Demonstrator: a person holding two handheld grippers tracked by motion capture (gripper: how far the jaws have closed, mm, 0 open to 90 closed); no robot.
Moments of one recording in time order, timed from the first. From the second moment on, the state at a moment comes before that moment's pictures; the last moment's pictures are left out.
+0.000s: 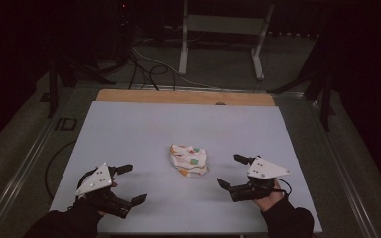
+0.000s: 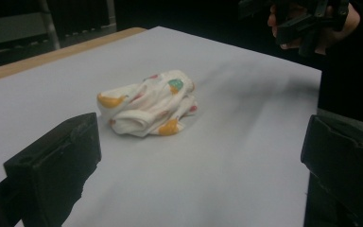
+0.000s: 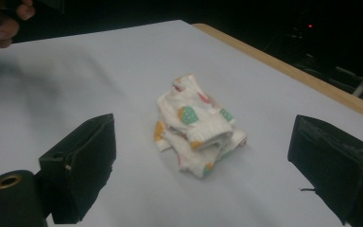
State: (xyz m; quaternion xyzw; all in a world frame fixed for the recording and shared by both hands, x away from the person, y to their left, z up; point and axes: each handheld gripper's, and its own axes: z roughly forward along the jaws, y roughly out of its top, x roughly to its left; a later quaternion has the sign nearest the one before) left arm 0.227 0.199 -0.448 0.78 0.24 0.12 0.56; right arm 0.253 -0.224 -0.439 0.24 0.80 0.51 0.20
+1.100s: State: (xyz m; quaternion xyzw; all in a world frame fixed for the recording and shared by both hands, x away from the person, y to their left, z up) left arm 0.279 0.100 -0.493 0.84 0.26 0.13 0.46; right arm 0.300 -0.183 -0.496 0.30 0.83 0.44 0.16
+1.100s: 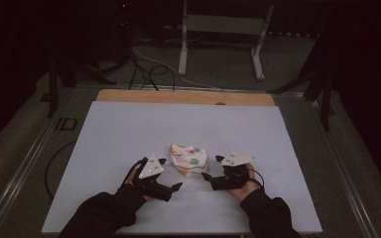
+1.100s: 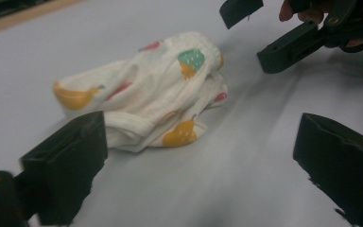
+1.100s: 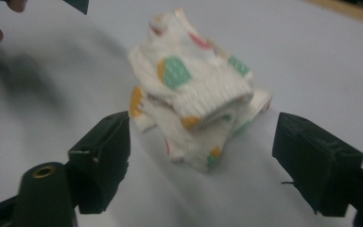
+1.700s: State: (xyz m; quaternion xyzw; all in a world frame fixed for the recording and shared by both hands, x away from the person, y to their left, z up) left arm 0.298 0.065 -0.516 0.88 0.24 0.12 0.40; right arm 0.316 -0.168 -0.521 0.32 0.85 0.39 0.12
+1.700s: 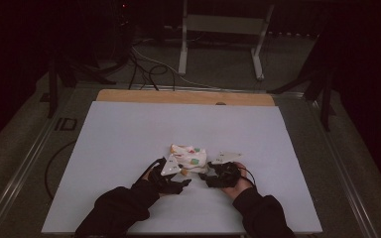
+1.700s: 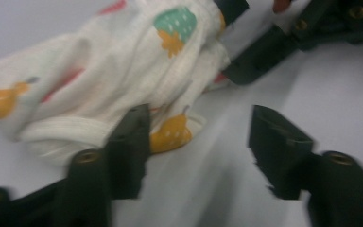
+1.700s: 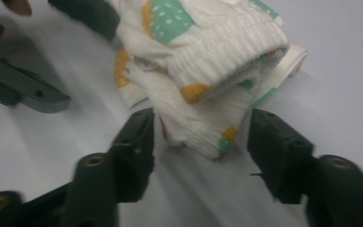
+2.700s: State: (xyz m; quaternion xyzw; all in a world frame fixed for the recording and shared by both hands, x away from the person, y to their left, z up) left arm 0.293 0.066 -0.511 0.90 0.23 0.13 0.35; right arm 0.272 -0.170 -0.496 0.27 0.89 0.37 0.08
